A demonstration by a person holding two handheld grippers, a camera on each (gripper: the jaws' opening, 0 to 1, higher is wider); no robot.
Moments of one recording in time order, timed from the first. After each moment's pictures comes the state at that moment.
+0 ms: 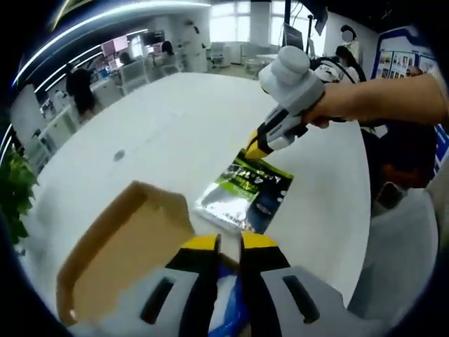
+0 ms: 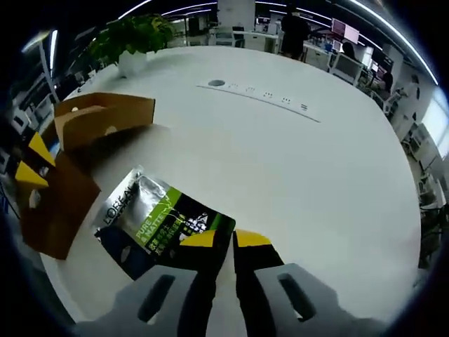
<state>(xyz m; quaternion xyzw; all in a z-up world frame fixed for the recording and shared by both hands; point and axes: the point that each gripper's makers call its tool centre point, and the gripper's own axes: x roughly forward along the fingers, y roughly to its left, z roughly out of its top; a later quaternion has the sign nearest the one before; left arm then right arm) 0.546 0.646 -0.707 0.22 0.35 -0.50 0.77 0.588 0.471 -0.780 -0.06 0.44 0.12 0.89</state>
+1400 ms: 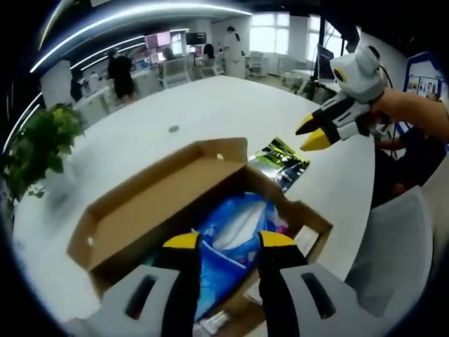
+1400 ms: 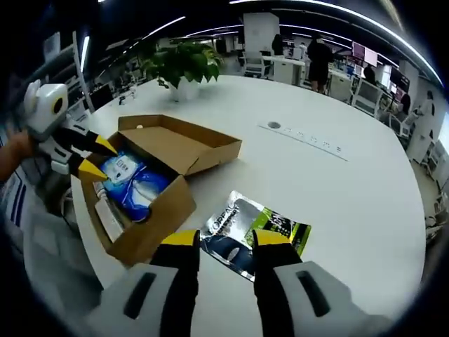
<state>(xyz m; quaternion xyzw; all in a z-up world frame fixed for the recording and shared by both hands) 0.532 0.776 -0.684 0.16 0.35 -0.40 0.83 0.525 0.585 -0.694 -0.04 0.37 0.22 0.90</state>
